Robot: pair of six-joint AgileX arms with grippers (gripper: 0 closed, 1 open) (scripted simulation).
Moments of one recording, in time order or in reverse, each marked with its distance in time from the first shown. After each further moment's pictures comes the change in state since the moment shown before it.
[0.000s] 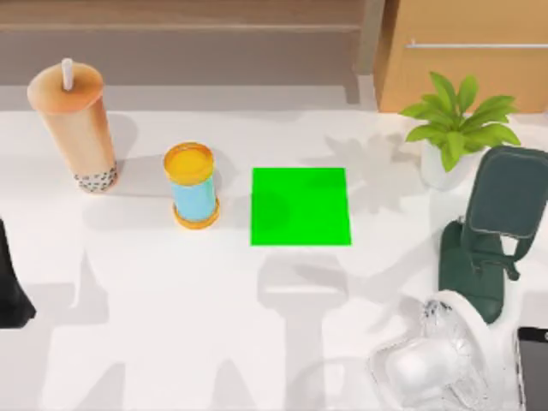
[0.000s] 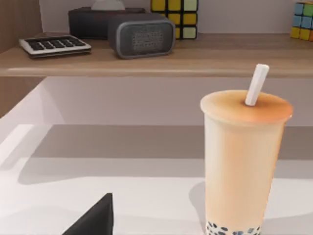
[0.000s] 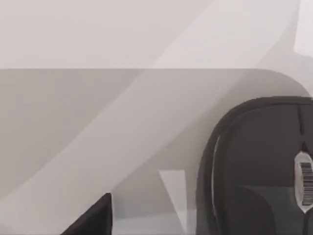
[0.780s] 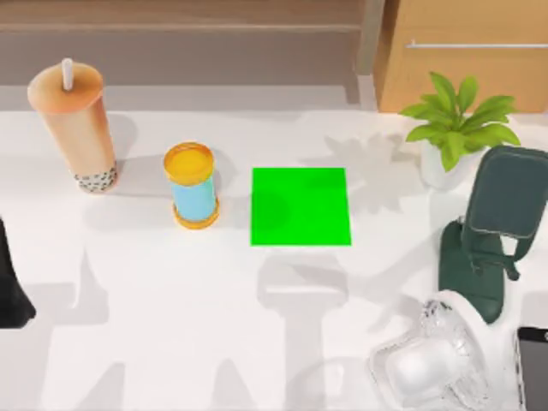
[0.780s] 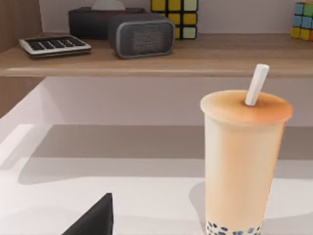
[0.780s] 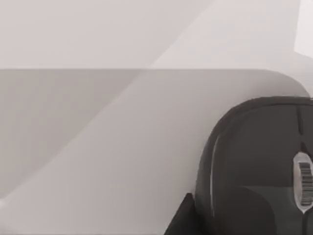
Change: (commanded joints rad) left arm 0.000 0.000 0.000 0.000 0.000 0.000; right arm 0.000 0.000 0.000 0.000 0.000 0.000
